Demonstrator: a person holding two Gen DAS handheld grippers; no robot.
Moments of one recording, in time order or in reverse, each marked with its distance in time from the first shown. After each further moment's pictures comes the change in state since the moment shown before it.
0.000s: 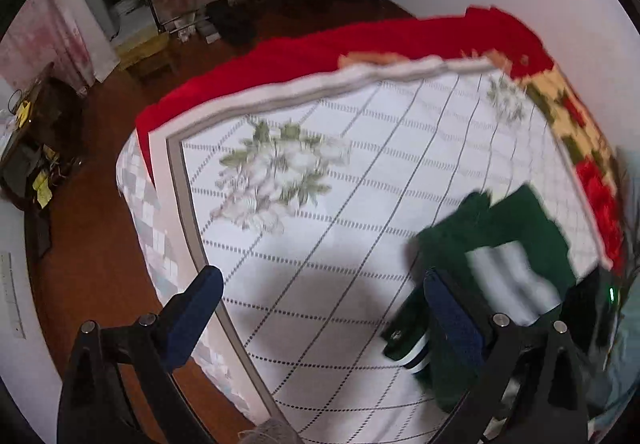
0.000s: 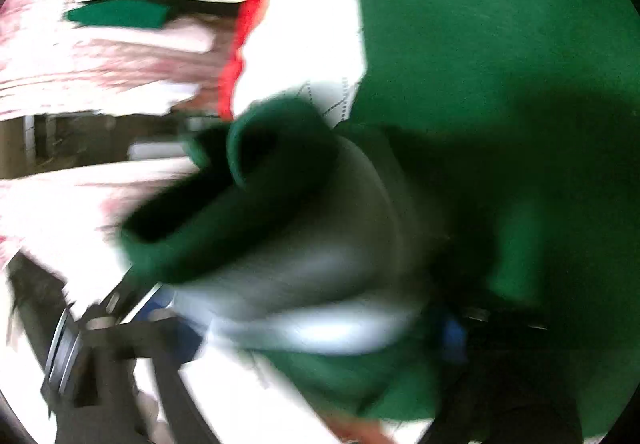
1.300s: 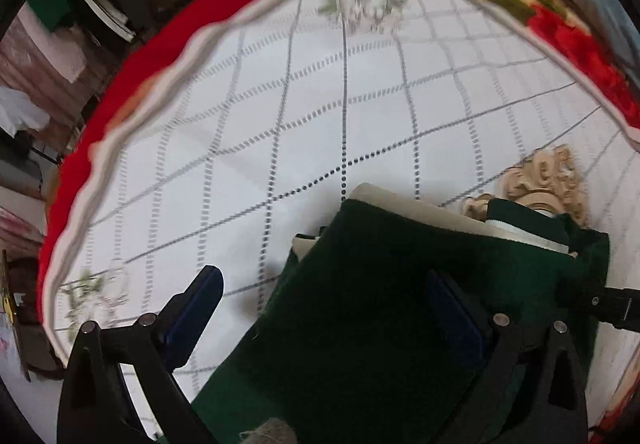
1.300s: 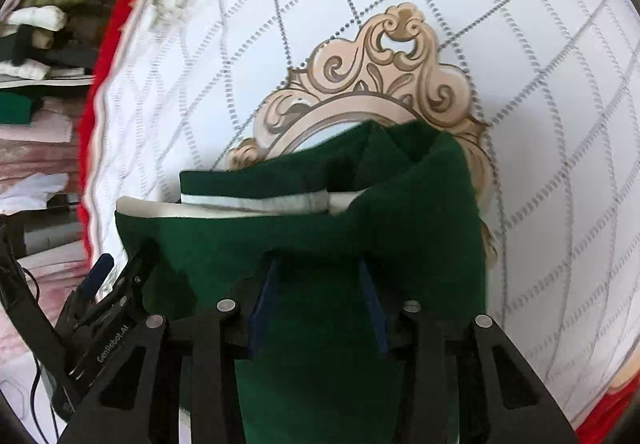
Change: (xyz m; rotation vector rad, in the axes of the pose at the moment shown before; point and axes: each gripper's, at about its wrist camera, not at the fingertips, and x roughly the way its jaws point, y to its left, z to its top) left arm 0.189 -0.234 0.030 0.572 0.081 0.023; right arm -0.100 -0.128 0.142 0.248 -0.115 -0.527
